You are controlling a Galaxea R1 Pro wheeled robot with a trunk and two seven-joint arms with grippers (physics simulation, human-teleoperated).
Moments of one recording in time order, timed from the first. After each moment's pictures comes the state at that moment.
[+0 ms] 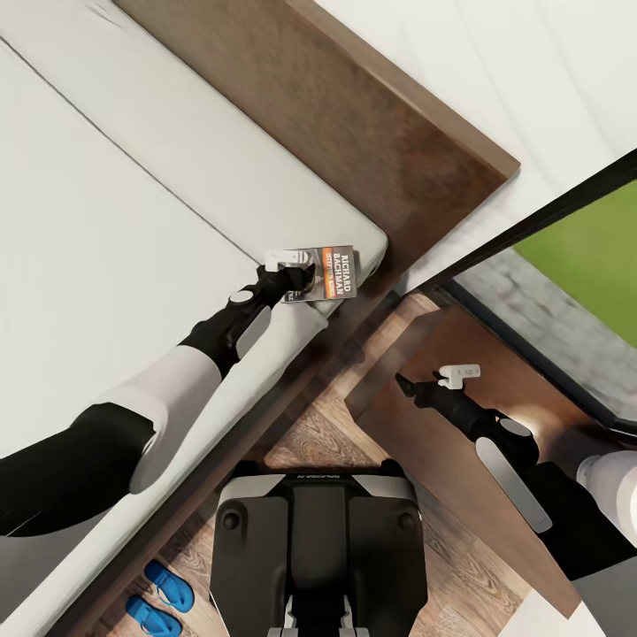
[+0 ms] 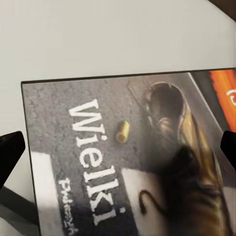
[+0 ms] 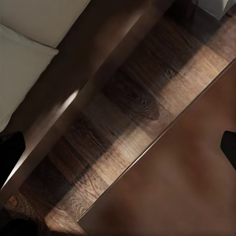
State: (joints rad) left arm -1.40 -0.15 -0.37 -0.42 0.34 -0.03 -0.02; right arm -0.60 -0.35 0.34 -1.39 -0.62 0.32 -0.02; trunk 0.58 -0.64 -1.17
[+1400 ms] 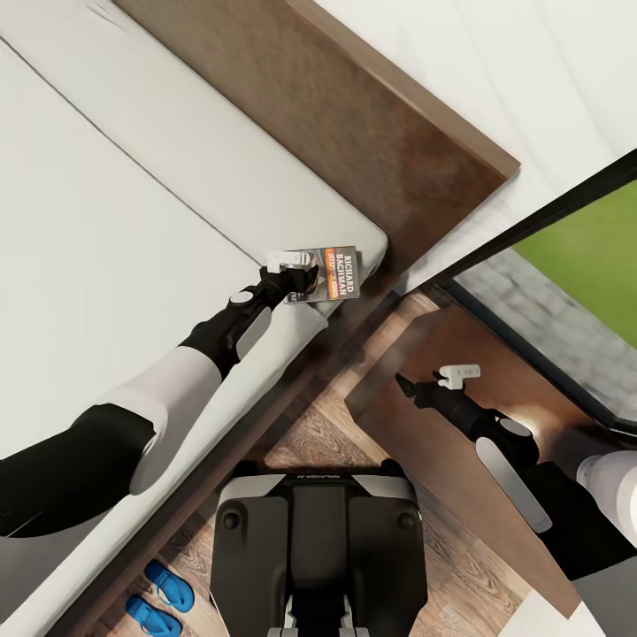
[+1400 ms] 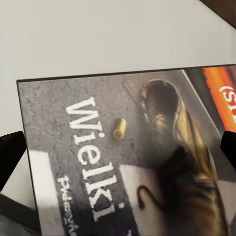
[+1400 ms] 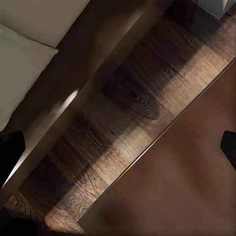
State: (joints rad) left arm -1.40 -0.15 -0.37 -0.42 0.34 -0.03 -0.06; right arm -0.60 -0.35 0.34 -1.39 -0.62 0.32 -0.02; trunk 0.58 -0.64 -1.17
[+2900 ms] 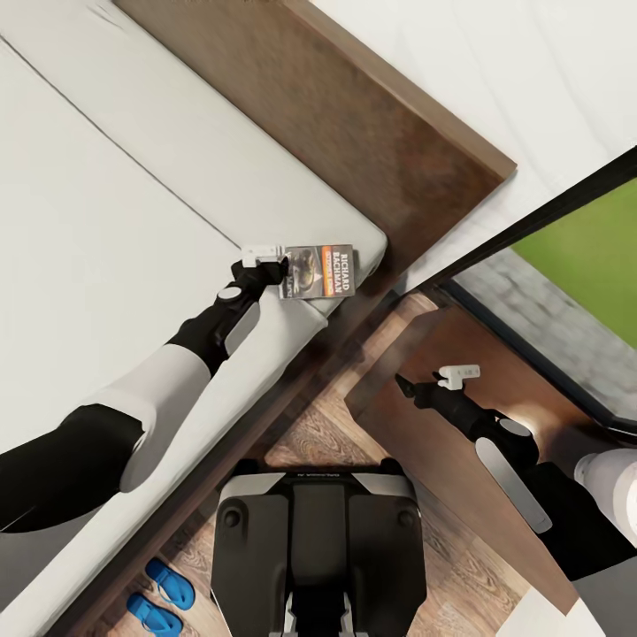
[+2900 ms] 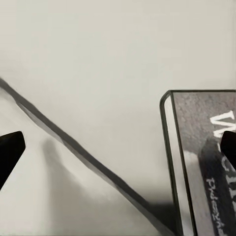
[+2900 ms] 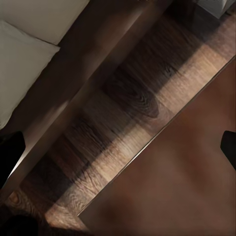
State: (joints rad) left arm -1.40 -0.11 -0.36 -0.46 0.34 -0.02 0.18; right arm -0.60 -0.35 0.34 -1.39 -0.61 0.33 -0.02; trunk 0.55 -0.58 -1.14
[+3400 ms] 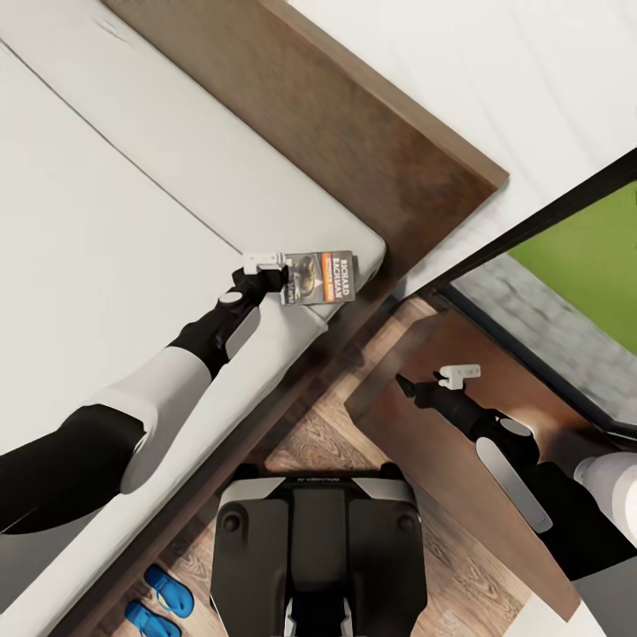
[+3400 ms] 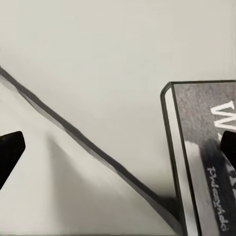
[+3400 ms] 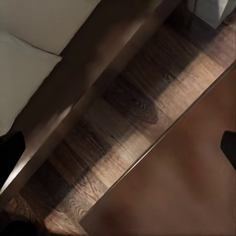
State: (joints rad) left arm -1.39 -0.11 -0.37 -0.43 0.35 0.00 0.17; right arm -0.60 -0.35 0.34 -1.39 -0.61 0.33 -0.02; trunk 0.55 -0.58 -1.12
